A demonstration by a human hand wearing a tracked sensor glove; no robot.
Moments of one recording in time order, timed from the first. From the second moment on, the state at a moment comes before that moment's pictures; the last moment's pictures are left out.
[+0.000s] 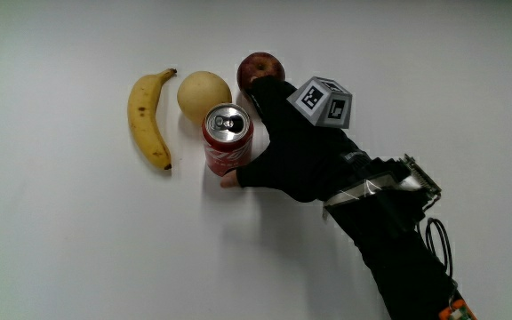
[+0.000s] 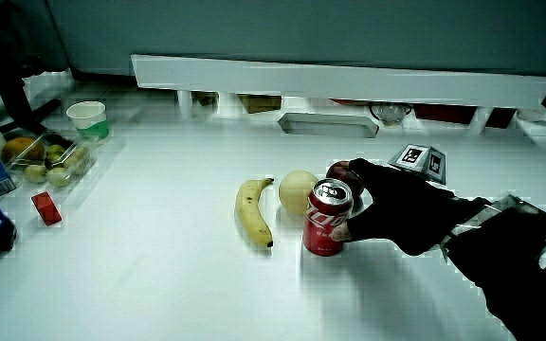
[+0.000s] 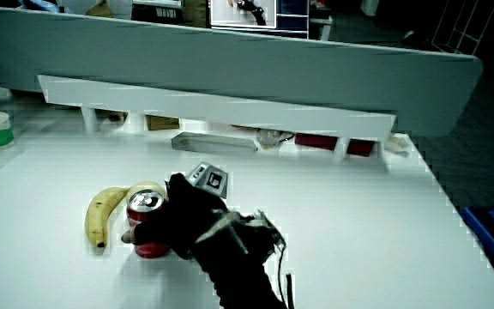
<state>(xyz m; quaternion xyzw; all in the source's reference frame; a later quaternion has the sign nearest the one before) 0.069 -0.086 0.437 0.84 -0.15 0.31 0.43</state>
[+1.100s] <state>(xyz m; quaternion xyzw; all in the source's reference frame) 0.086 -0.089 0.446 0.83 -0.11 0.42 0.36</state>
